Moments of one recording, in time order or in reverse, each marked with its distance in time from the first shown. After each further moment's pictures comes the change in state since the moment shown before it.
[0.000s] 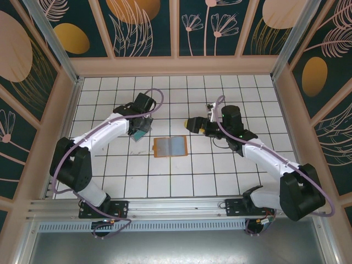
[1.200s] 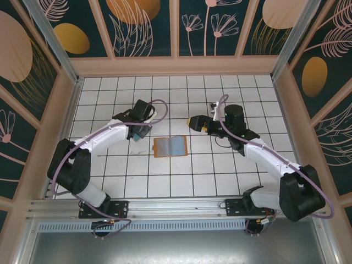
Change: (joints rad) left arm 0.000 -0.026 -0.140 0.152 -0.013 0.270; right arm -0.036 -0.002 -0.002 -0.002 -0.002 0.000
